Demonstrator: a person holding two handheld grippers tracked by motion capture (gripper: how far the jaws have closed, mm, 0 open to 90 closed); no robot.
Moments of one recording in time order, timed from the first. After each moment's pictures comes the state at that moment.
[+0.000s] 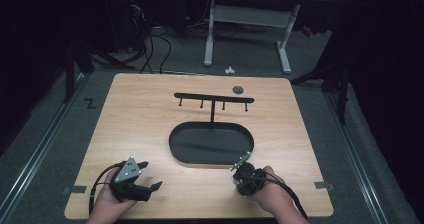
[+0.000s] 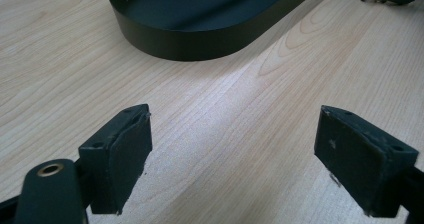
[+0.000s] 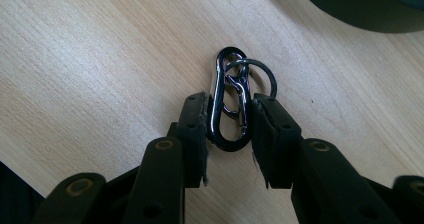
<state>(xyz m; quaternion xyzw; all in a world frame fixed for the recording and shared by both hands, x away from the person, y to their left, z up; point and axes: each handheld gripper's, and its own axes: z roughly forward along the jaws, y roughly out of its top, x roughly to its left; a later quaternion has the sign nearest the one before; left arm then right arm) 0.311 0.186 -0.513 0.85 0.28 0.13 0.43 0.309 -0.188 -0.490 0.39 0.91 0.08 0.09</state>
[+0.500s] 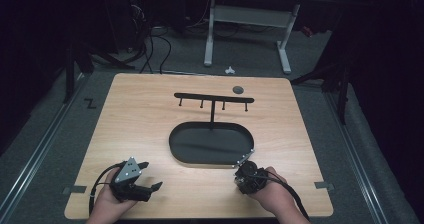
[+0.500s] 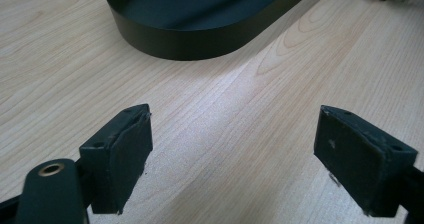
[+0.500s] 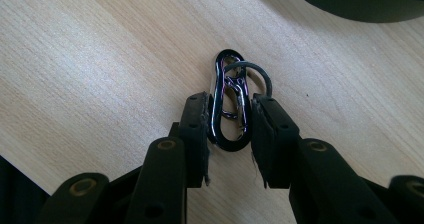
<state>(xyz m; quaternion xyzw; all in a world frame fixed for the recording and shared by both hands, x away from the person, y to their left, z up) 0.310 0.186 -0.513 0.85 0.28 0.13 0.43 0.311 -0.193 -0.486 0.43 0.90 0.09 0.07</state>
